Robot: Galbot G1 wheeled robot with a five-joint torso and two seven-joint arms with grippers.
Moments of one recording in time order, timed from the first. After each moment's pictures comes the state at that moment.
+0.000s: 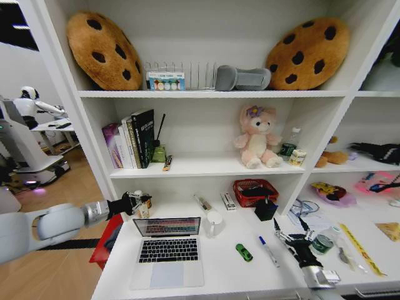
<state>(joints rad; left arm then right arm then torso) 1.85 0.32 -0.84 -2.04 -0.73 -0.17 0.00 -1.65 1.17 0.80 1.78 0.32 0.46 -0.05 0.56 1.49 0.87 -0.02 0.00</state>
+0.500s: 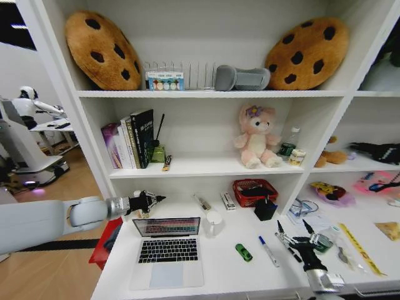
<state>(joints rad) 2.26 0.45 -1.16 -1.96 -0.69 -0.16 -0.02 -1.66 1.16 0.82 1.75 0.34 0.48 -0.05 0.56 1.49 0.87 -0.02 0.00</state>
